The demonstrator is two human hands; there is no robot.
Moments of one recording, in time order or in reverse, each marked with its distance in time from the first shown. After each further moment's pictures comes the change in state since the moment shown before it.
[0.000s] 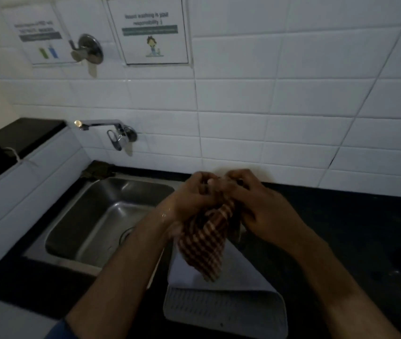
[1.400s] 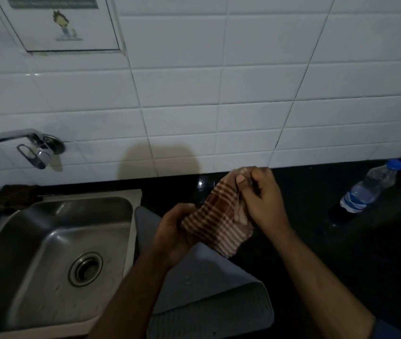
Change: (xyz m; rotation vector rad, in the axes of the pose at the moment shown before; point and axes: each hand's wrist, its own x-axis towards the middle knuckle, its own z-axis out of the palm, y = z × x) left_hand 0.080 -0.102 -0.009 -0.592 -0.222 -0.237; right_hand -0.016 0.051 0.026 0.229 0.643 0.698
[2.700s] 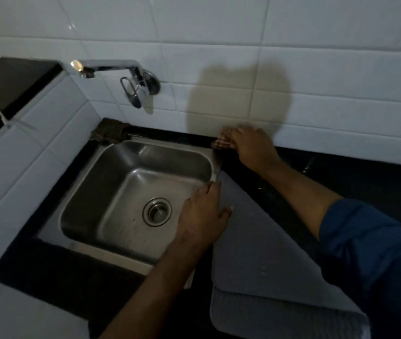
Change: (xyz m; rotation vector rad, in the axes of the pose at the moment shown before) left_hand -0.038 0.029 -0.110 1.671 0.620 0.352; right_hand 0.093 0.051 0.264 -0.676 -0.536 -0.684
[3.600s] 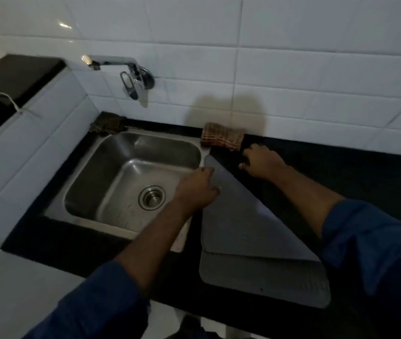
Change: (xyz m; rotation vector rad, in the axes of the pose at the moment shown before) left_hand -0.001 0.004 -0.012 0.137 -0.216 -0.037; right_hand -0.074 0.008 -0.019 -0.057 -0.489 0.271
